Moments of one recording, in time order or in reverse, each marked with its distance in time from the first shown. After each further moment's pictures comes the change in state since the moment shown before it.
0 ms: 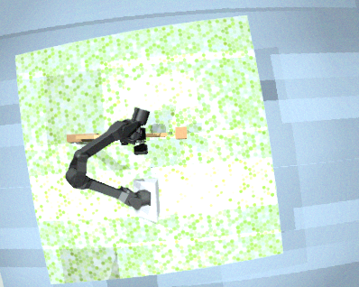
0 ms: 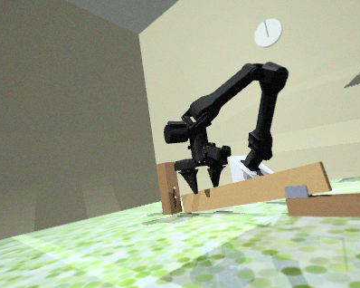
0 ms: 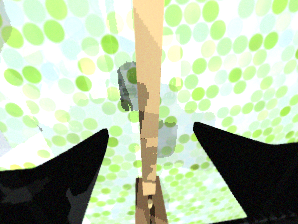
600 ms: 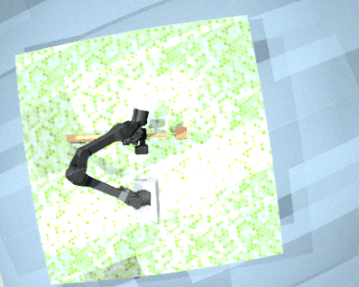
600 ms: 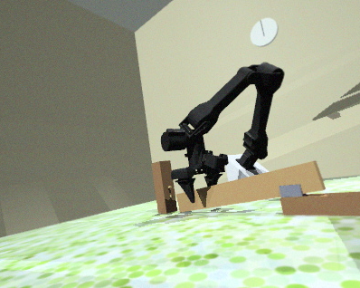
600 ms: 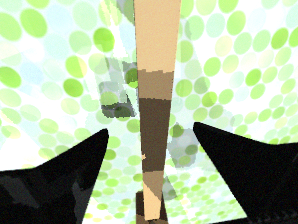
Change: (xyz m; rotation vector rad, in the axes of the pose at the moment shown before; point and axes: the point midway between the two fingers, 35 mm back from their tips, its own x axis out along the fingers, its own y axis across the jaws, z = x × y) arm 0.029 0.001 0.001 0.000 -0.004 -0.001
